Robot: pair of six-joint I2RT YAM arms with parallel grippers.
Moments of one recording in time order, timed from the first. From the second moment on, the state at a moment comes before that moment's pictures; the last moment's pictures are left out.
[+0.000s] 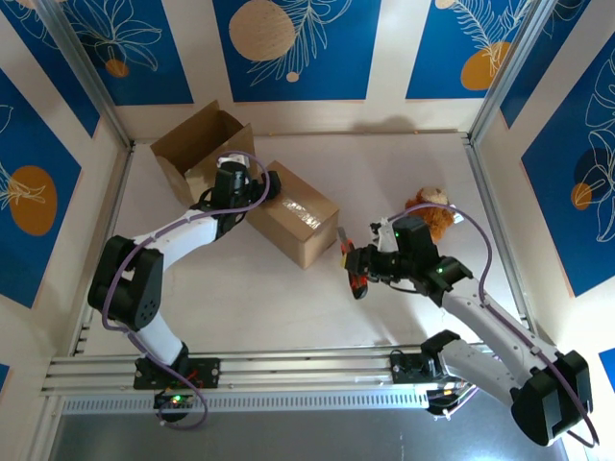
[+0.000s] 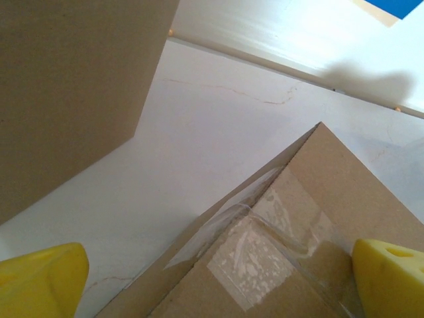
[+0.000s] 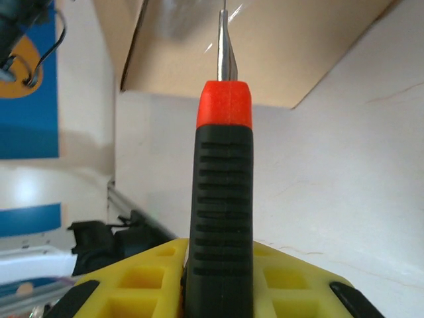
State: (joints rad) left arm -0.41 1.66 1.06 0.07 -0.09 -0.56; right arm 0.47 0.91 0.61 -0.39 -0.61 0.84
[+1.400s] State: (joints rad) left arm -0.41 1.63 1.04 0.03 -0.16 -0.64; right arm 0.50 1.05 0.61 -0.13 -0.60 0.95
